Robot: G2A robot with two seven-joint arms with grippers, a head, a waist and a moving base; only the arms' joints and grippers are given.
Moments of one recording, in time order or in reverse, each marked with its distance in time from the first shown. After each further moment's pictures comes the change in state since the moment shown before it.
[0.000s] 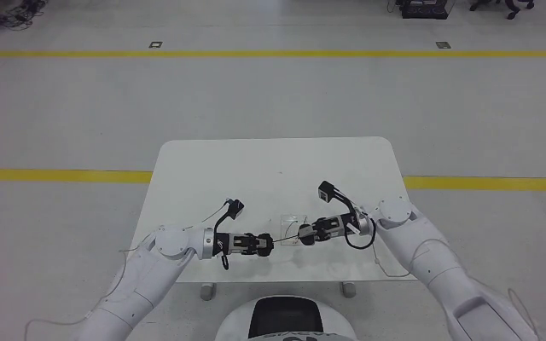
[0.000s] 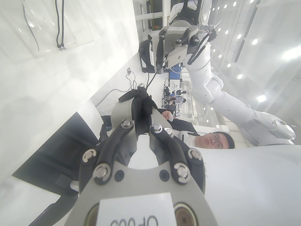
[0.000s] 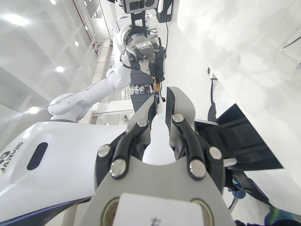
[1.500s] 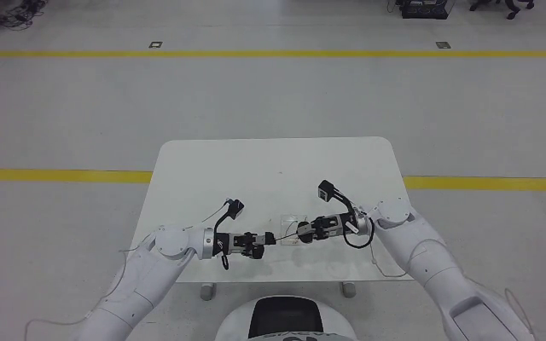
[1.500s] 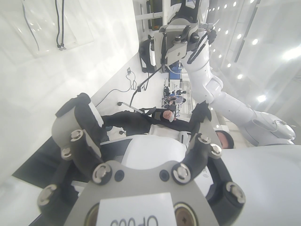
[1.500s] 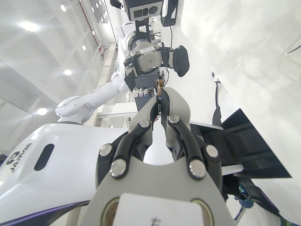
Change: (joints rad) left arm 0.000 0.000 0.000 0.000 0.000 0.000 0.001; right arm -0.005 -0.023 0.019 0.028 0.016 0.000 -0.001
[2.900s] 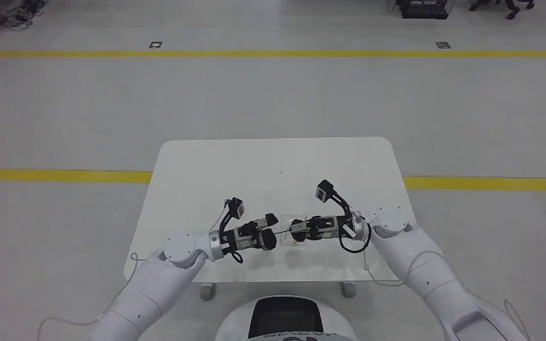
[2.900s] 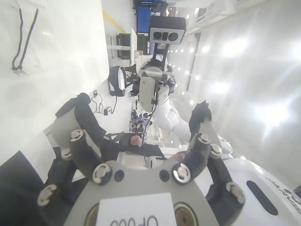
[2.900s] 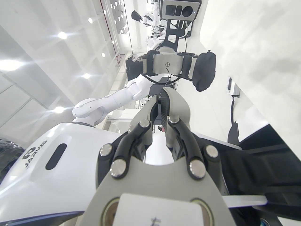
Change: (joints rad) left arm 0.003 -0.036 0.081 0.062 -0.291 -0.025 0.173; right arm -0.095 0.005 0.035 -0.133 0.071 0.013 -0.090
